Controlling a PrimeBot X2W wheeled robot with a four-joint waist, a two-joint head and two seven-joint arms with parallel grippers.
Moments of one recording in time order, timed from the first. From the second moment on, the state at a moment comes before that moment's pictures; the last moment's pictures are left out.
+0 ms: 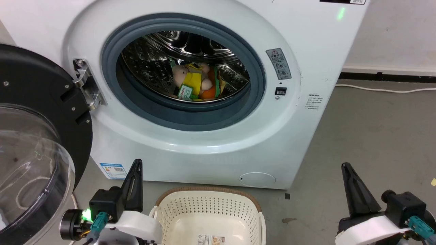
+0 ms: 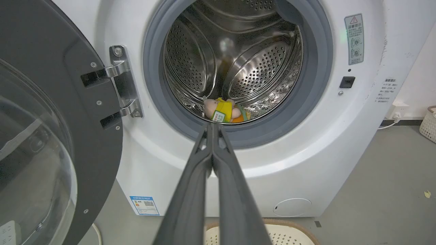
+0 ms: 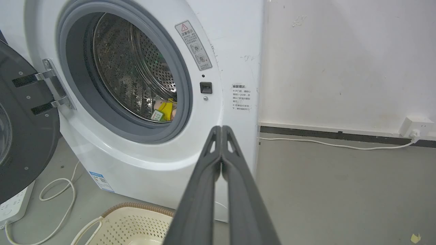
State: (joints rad) left arm -0.03 0.06 -0.05 0.03 -0.06 0.00 -0.12; right arm 0.03 -0.05 0.00 -0.03 0.13 0.13 -0.12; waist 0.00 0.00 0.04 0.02
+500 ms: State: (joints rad) left arm -0.02 0.06 -0.04 0.02 -0.05 0.00 -0.09; right arm 0.02 -0.05 0.00 -0.02 0.09 0.13 -0.09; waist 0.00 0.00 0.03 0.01
